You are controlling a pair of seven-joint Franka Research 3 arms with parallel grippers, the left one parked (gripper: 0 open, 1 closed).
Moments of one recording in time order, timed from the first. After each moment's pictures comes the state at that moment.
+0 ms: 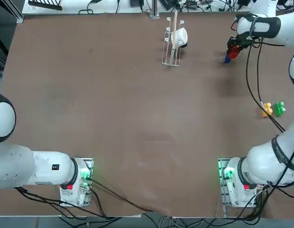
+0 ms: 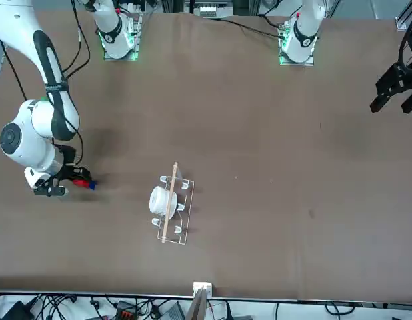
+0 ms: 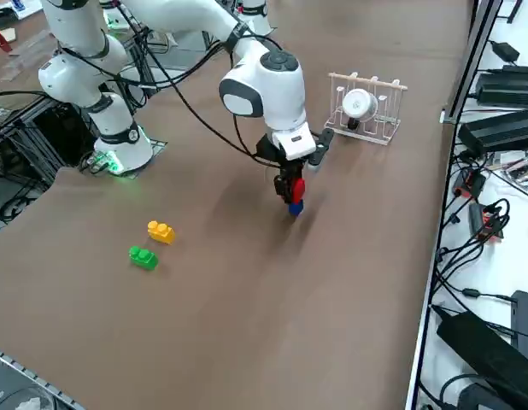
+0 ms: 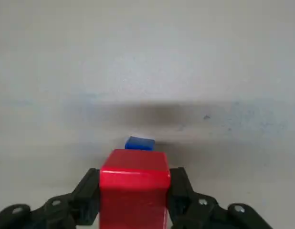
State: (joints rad) arm -0.17 0.45 0.09 -1.92 -0.02 2.39 -0.04
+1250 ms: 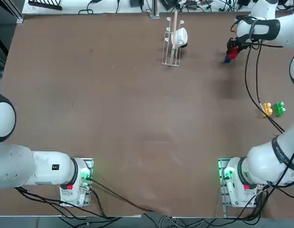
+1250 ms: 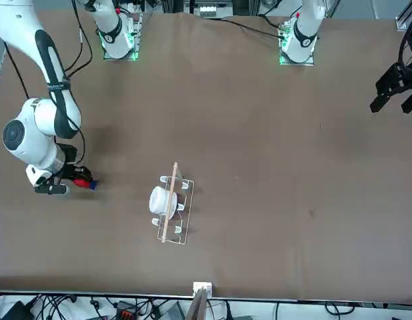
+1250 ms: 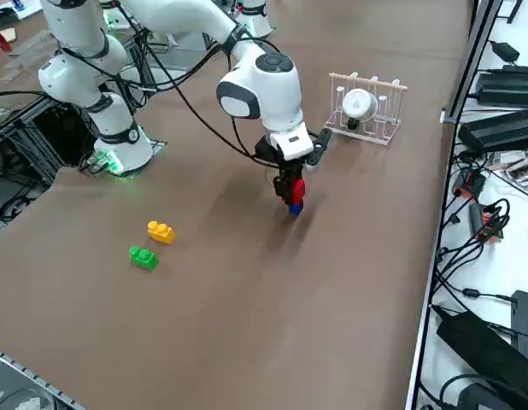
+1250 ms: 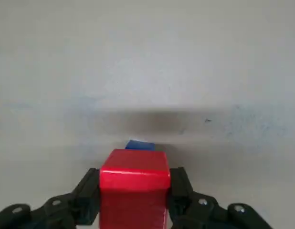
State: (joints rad) arm -0.17 0.45 0.09 -1.95 -0.02 2.45 -0.05
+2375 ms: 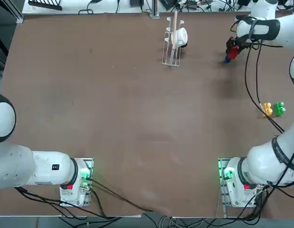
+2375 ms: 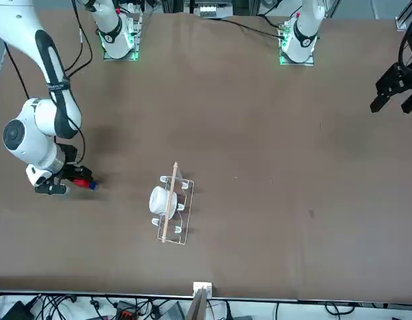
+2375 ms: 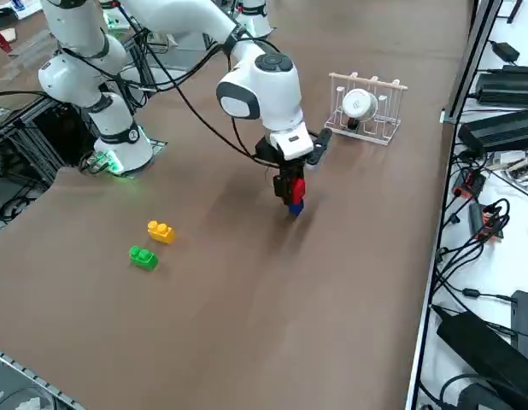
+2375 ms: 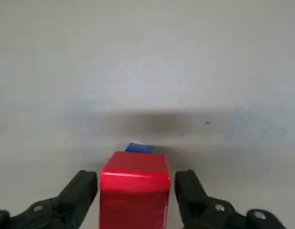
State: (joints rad) arm -0.17 0.45 0.09 -1.94 -0.02 2.46 -0.05
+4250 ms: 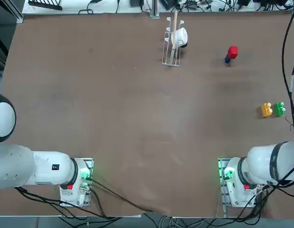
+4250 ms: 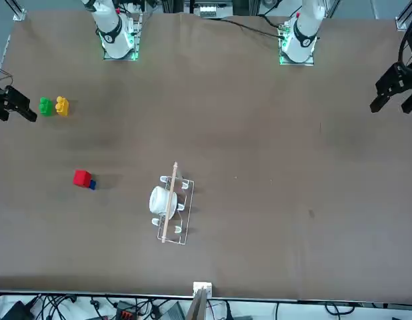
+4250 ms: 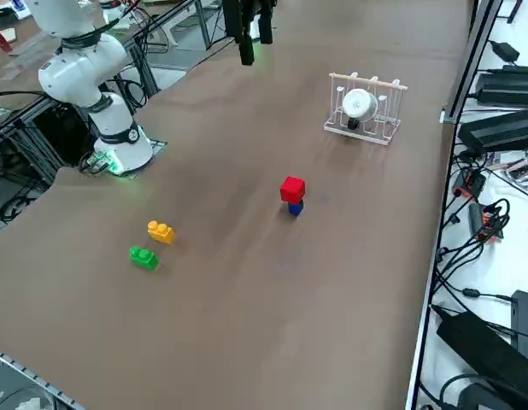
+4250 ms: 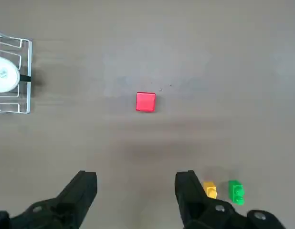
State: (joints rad) arm -0.17 0.06 0.10 -1.50 -0.02 1.58 -0.03
